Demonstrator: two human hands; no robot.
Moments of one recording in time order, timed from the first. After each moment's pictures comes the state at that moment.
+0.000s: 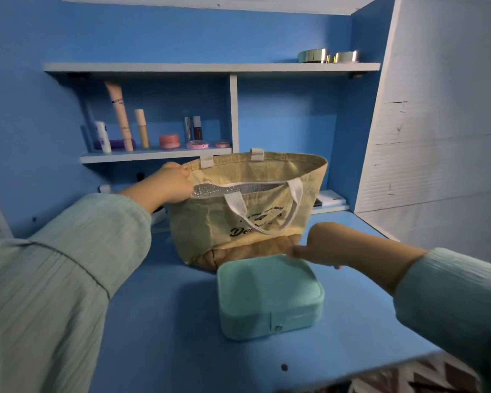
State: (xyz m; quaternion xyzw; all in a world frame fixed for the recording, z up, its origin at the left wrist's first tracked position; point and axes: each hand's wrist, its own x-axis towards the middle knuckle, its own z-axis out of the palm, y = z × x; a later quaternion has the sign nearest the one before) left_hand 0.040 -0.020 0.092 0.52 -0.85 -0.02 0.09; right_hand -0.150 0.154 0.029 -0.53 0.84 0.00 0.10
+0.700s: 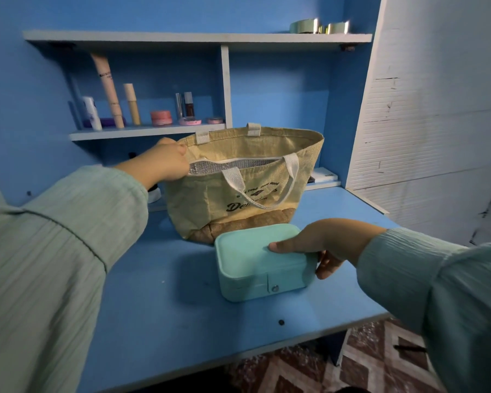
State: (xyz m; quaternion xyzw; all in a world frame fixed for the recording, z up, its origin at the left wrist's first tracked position) left_hand 0.044 -0.005 0.084 0.51 -0.85 0.01 0.09; right_hand -0.132 0.163 -0.005 -0.34 0.85 -0.11 0.40
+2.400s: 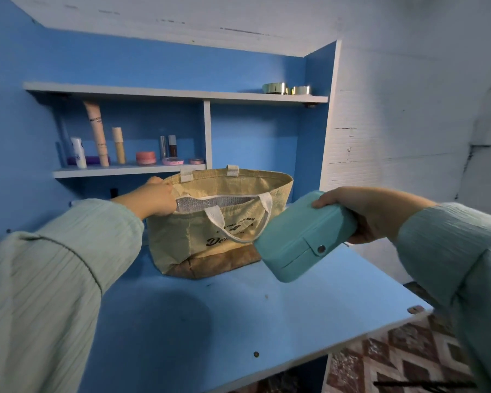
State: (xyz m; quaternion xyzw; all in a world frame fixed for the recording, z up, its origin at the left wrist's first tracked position) left_hand 0.036 0.003 0.091 0.51 -0.86 0.06 0.03; right_hand -0.179 0.234 0.096 -0.20 0.82 -0.43 0.31
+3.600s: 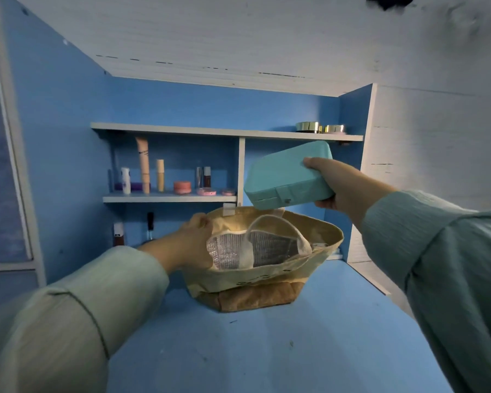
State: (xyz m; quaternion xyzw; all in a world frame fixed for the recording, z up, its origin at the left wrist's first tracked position) left_hand 0.054 0.015 0.075 0.42 -0.91 -0.02 0.07; right_hand -0.156 0.146 0.171 -0.33 0.66 -0.63 0.24
